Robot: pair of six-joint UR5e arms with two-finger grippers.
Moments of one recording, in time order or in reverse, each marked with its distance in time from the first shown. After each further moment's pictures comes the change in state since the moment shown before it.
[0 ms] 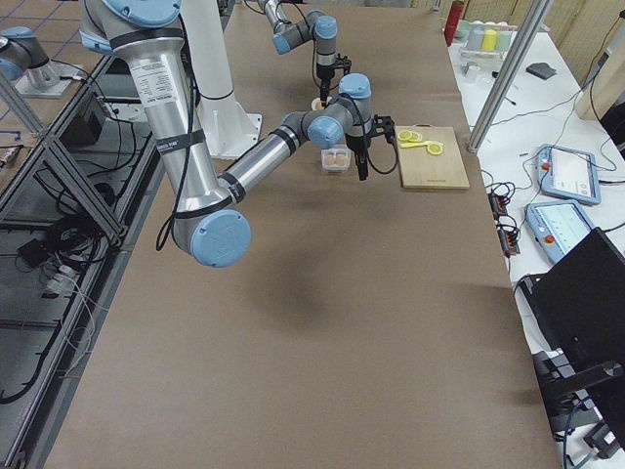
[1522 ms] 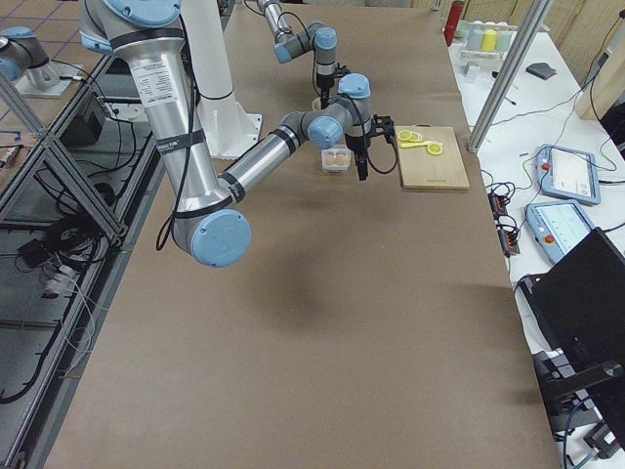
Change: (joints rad) left arm 0.011 0.009 0.083 -0.125 -0.013 -0.091; right arm -0.005 0.000 0.002 0.000 -0.006 0.000
